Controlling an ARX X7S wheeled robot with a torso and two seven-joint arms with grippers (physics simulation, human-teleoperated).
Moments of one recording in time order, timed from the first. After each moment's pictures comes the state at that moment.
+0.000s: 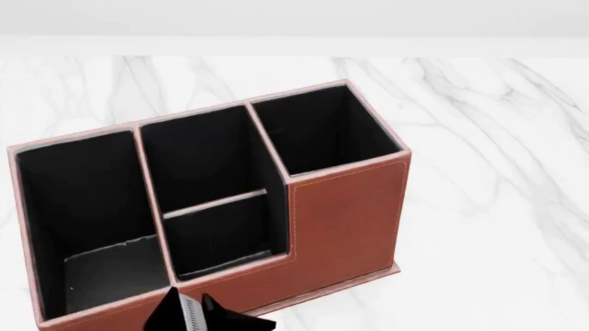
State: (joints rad) left arm -0.63 -0.35 0.87 -0.43 -0.67 -0.09 0.64; right arm -0.16 0.27 -0.28 -0.02 0.09 -0.93 0.40
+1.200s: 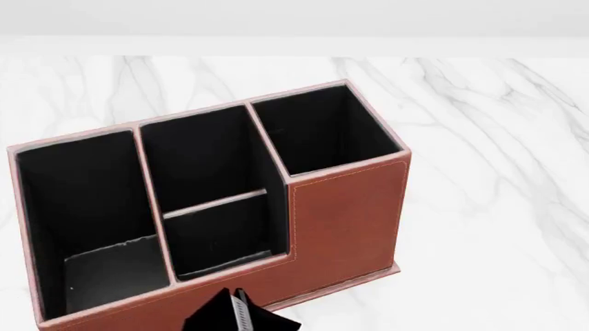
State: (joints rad) left arm -0.74 -0.23 0.97 -0.61 -0.52 -0.07 0.65; right arm -0.15 0.27 -0.30 -0.01 0.08 -0.93 0.41
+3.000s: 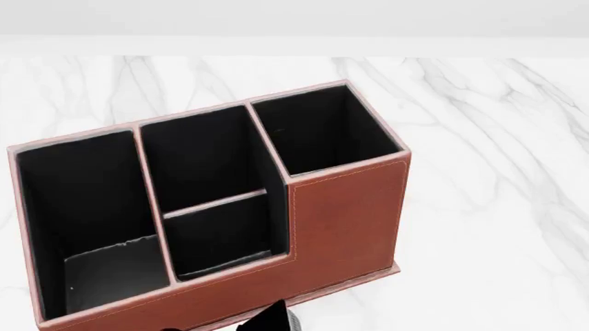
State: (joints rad) left arm -0.90 -0.01 1.38 -1.05 -0.79 0.15 0.70; right arm -0.16 0.29 -0.32 -0.02 0.11 -0.93 0.42
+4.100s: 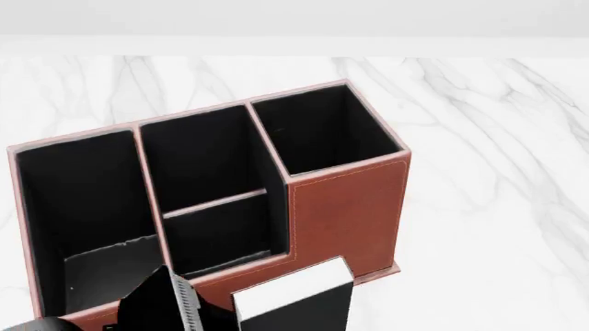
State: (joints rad) left arm -0.97 -0.59 1.41 -0.18 -0.89 -0.04 0.27; right arm -0.15 0.29 -0.32 -0.01 0.09 -0.93 0.43
